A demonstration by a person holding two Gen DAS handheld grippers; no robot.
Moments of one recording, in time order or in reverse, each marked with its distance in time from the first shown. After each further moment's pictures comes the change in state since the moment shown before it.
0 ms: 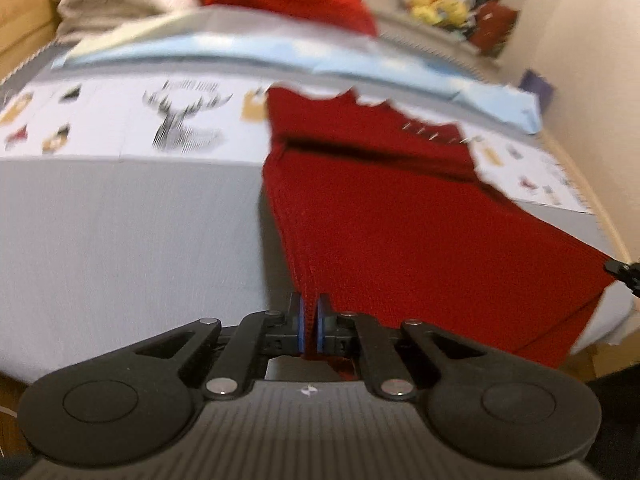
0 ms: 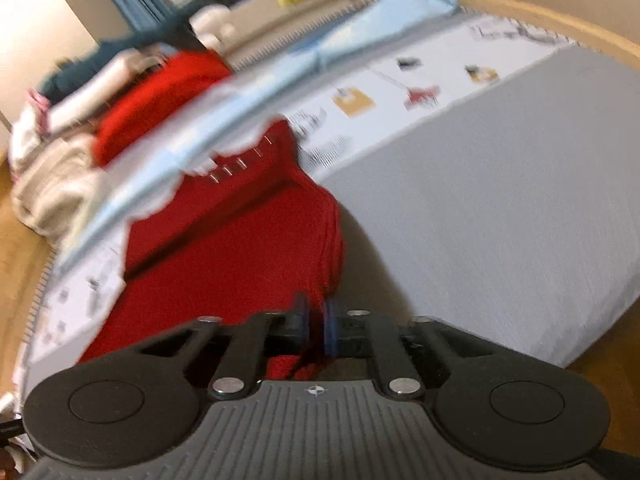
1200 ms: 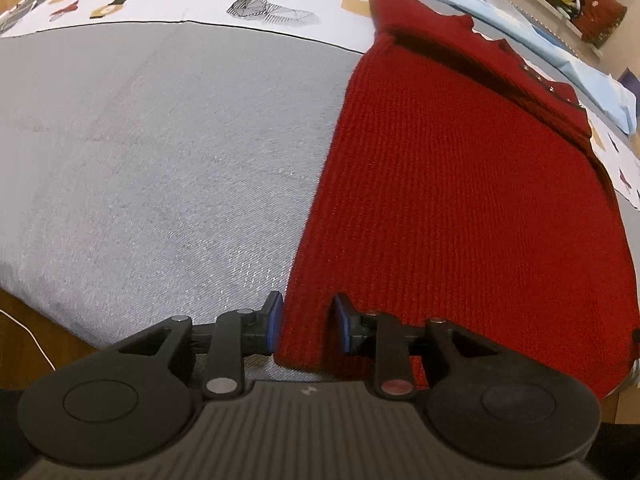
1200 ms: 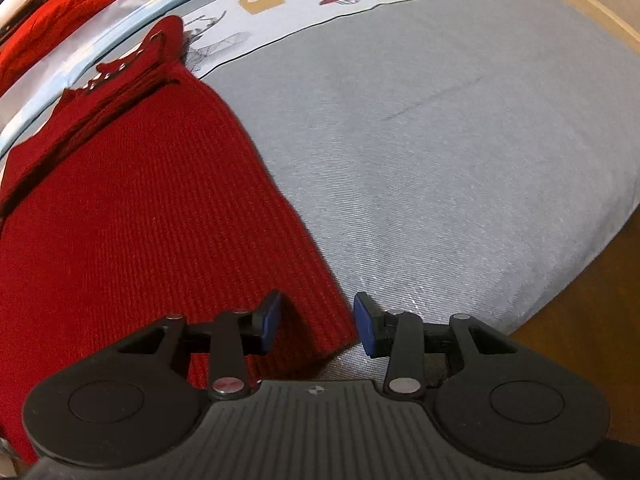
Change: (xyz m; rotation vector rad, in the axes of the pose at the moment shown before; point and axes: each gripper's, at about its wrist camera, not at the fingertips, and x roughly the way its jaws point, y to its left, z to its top) left arm 0.116 0.044 -0.053 -0.212 0.205 0.193; right arm 0.087 -0.041 -0.043 -0.026 0.233 -0.333
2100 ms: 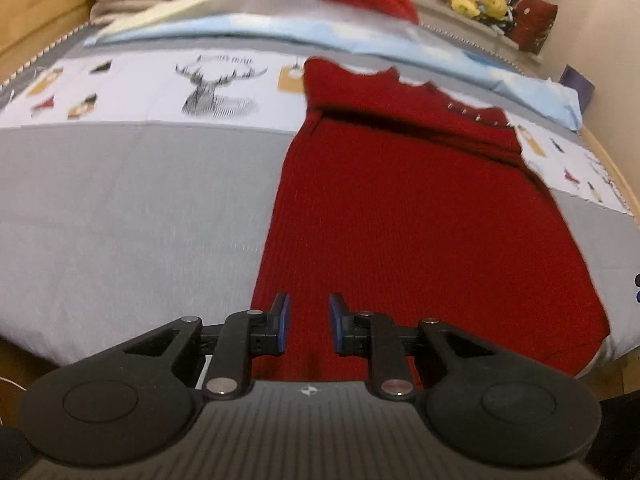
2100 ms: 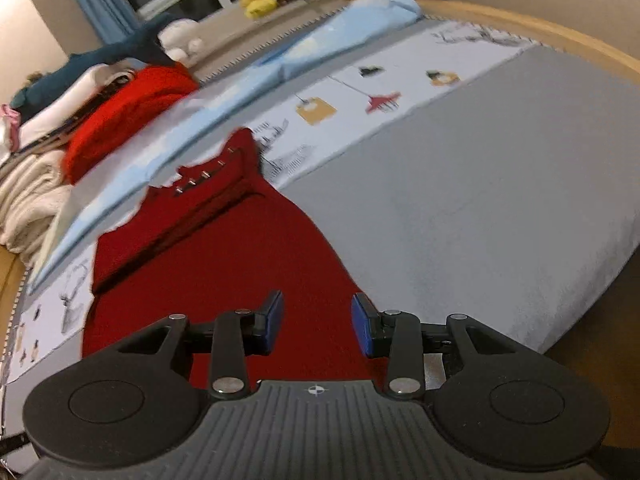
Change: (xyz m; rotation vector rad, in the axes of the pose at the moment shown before) left arm -0.067 -0.032 -0.005 0.141 -0.184 -0.063; right arm -0.088 -0.006 0.012 0.086 -0.227 0.202
